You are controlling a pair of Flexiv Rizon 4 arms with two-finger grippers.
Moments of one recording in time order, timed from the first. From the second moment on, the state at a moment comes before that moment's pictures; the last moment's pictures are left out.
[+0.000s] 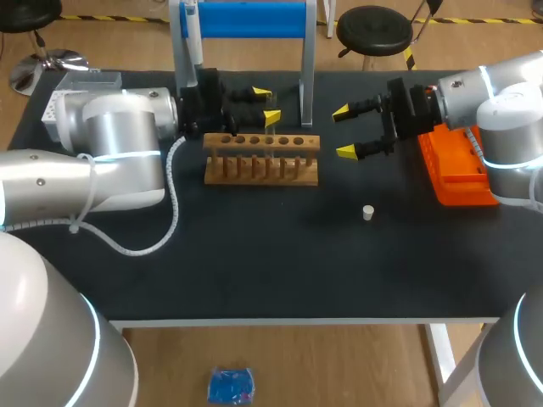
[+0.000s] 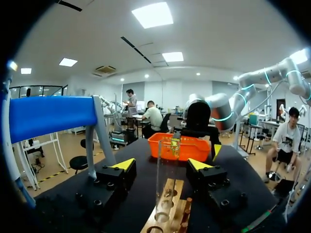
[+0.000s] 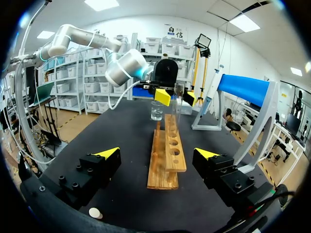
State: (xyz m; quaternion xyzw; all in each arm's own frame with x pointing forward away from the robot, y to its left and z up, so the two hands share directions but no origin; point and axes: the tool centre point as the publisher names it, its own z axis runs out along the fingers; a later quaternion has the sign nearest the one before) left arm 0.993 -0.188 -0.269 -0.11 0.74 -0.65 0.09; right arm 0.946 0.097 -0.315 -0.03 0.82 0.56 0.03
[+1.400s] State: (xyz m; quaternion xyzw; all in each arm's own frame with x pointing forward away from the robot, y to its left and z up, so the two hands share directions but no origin) left arm 0.895 -0.062 -0.164 -0.13 0.88 -0.45 0.08; right arm 0.946 0.097 -0.315 -0.03 0.82 0.56 0.03
